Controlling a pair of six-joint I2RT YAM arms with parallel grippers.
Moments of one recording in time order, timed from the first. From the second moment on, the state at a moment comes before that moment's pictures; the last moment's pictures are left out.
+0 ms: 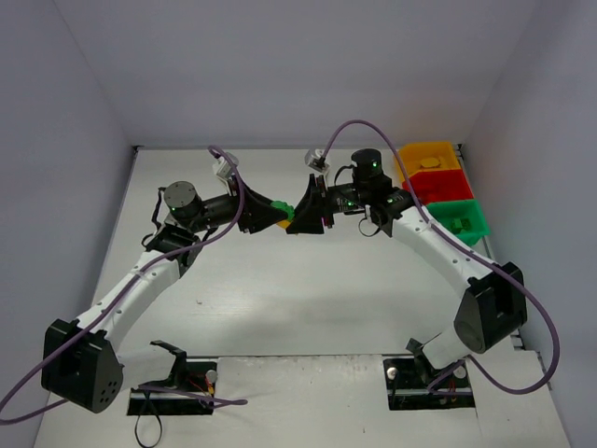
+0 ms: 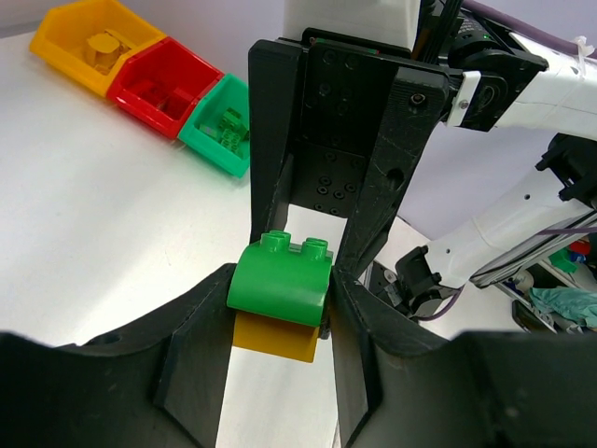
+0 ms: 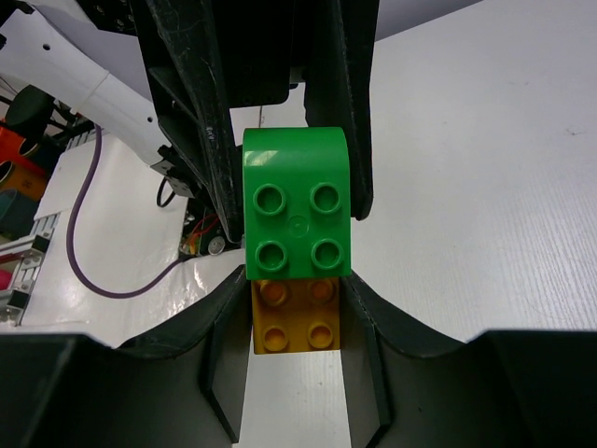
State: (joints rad) left arm -0.38 1.18 0.89 0.38 0.88 -0.60; right arm 0.52 1.51 1.24 -0.10 -1.13 0.08
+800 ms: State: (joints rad) left arm -0.38 1.23 0.89 0.38 0.91 -0.59; right arm 0.52 1.55 1.25 -0.17 -1.15 0.02
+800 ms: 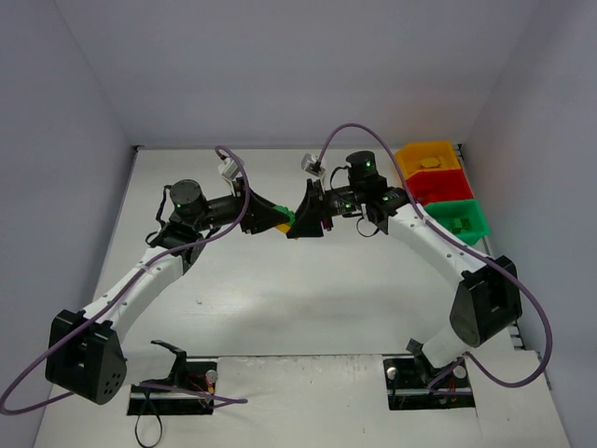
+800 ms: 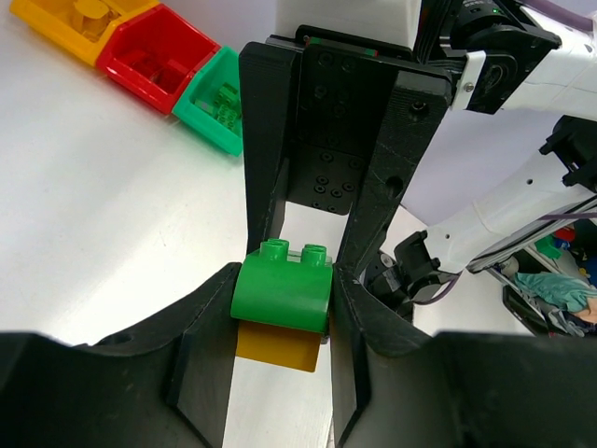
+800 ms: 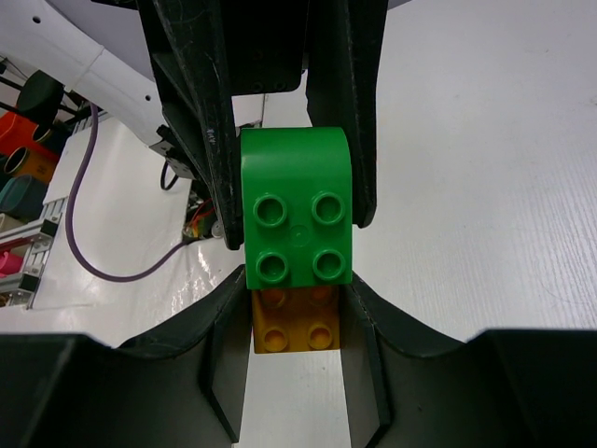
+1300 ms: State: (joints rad) left arm -0.38 1.20 0.89 0.40 0.86 -0.58; right arm 0.55 1.70 1.23 -0.36 -0.96 -0.05
